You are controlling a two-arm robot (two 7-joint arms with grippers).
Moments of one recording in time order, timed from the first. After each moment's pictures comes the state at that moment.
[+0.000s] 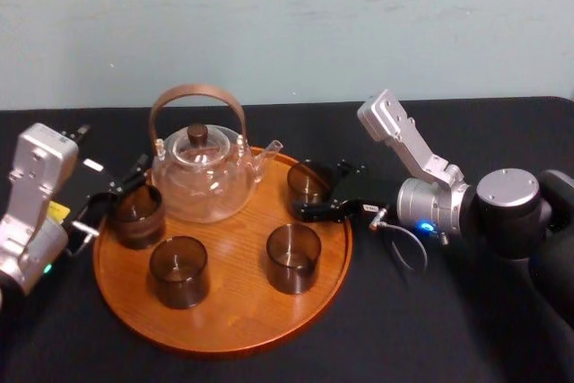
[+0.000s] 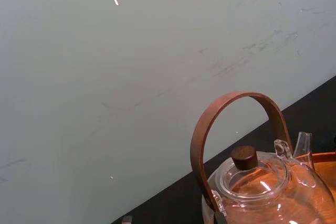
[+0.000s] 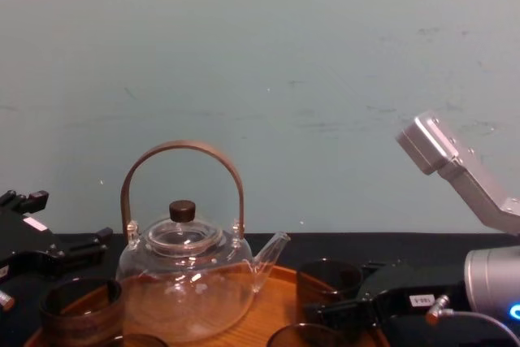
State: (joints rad) left arm -0.20 0.60 0.45 -1.41 -0.25 -0.12 0.03; right arm 0.59 0.31 -0.60 -0.97 0.27 0.10 0.63
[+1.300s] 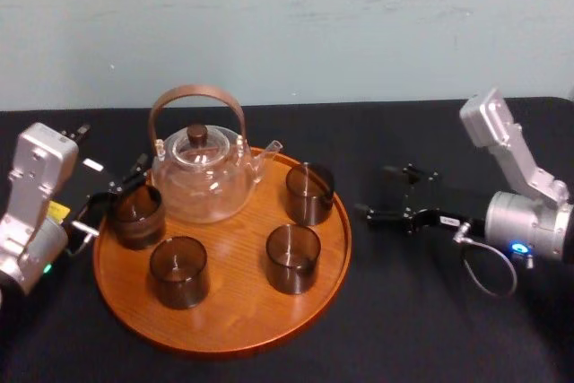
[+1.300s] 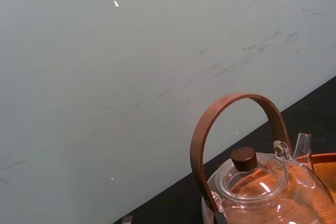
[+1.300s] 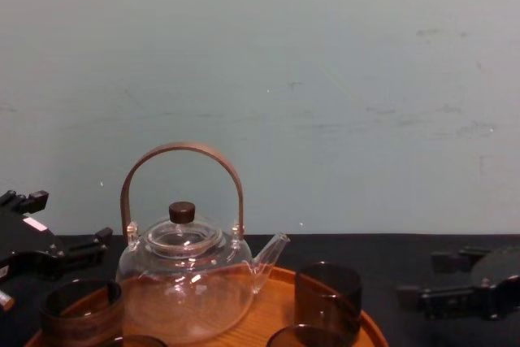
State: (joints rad) left arm -0.20 0.60 0.45 -1.41 -0.25 -0.12 0.03; right arm 0.35 0.57 -0.47 -1.37 0.45 0.18 0.64
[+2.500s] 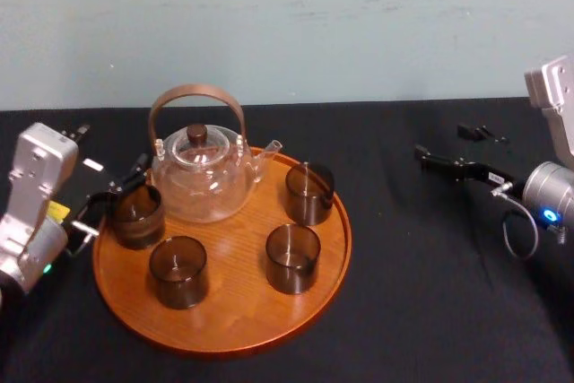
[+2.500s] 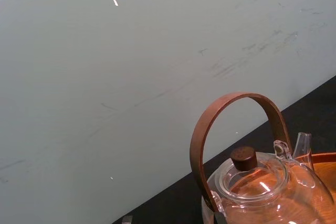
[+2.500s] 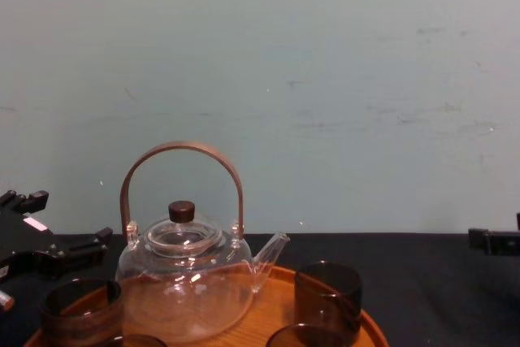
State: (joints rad) left arm -0.20 0.60 0.45 -1.41 -0.25 -0.12 0.03; right arm 0.34 0.53 -0.33 -1.30 0.46 0.20 0.40
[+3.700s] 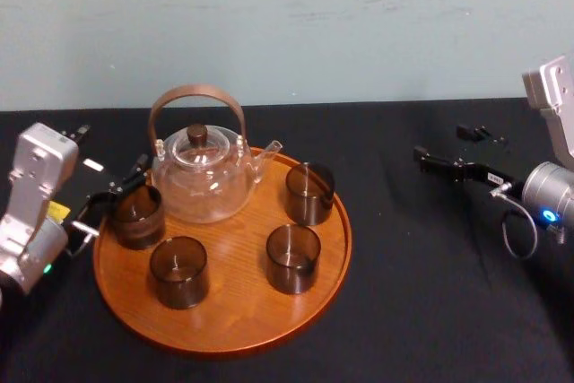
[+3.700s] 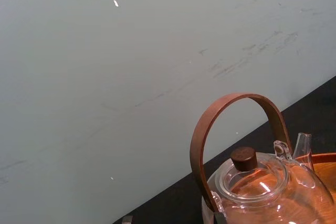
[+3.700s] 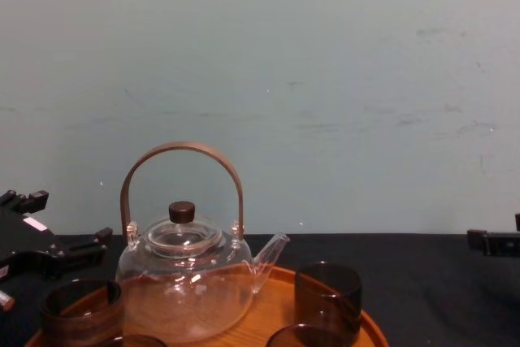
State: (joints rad) left arm -0.20 0.60 0.45 -1.41 -0.25 -0.12 0.03; right arm 0.34 0.53 -0.33 -1.30 0.46 0.20 0.40
